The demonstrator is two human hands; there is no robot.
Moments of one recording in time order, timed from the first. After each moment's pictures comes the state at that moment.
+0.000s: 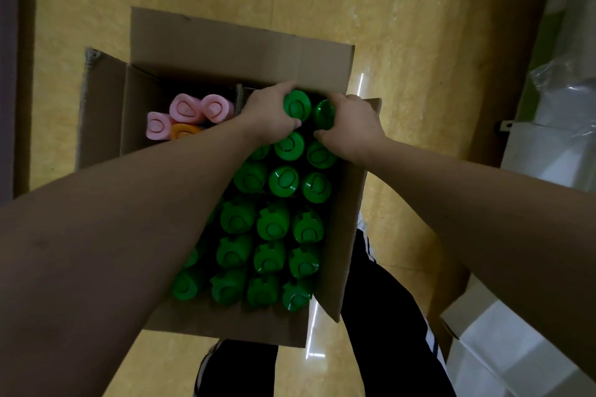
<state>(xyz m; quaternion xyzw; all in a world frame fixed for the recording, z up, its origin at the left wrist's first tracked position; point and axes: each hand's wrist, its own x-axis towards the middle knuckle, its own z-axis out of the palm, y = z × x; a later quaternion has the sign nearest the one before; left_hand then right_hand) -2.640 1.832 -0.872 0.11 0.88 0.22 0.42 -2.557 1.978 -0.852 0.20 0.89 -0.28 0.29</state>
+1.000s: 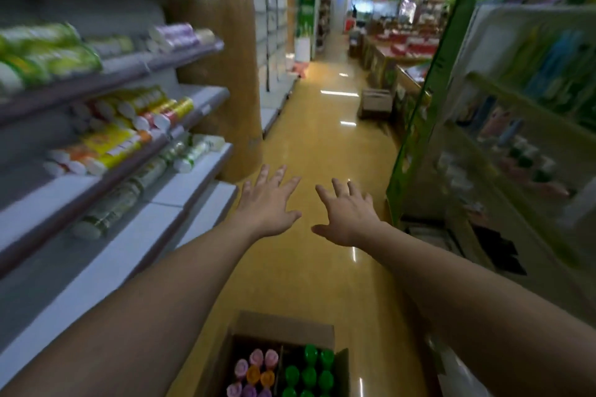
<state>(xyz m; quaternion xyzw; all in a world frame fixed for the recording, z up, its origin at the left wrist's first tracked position) -2.616 1.719 -0.173 0.32 0.95 0.04 -0.03 -2.537 1.886 -0.183 0.10 1.00 0.01 -0.01</state>
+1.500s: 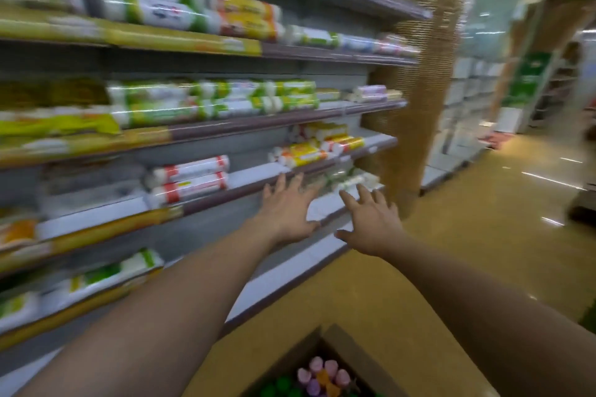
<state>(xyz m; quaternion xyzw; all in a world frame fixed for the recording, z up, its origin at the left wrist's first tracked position) -2.410 1.576 -0.102 0.02 1.00 0.04 -0.09 -2.453 1.764 -0.110 -0.22 0.97 0.00 -0.08</state>
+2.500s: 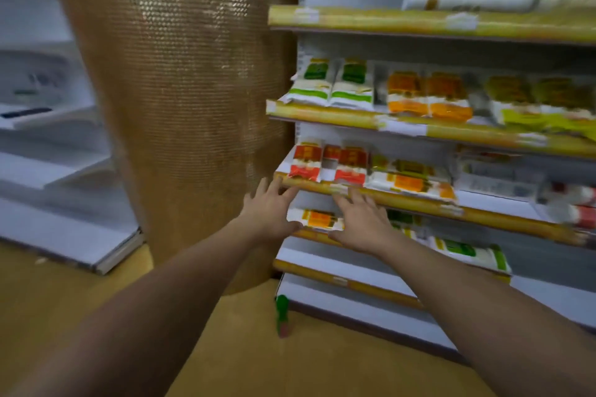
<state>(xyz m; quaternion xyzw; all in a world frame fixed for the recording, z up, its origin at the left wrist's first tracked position) -1.722 1.105 -0.142 -0.49 0.87 0.02 -0.05 -1.921 1.176 -0.142 -0.66 0.75 -0.04 0.03</state>
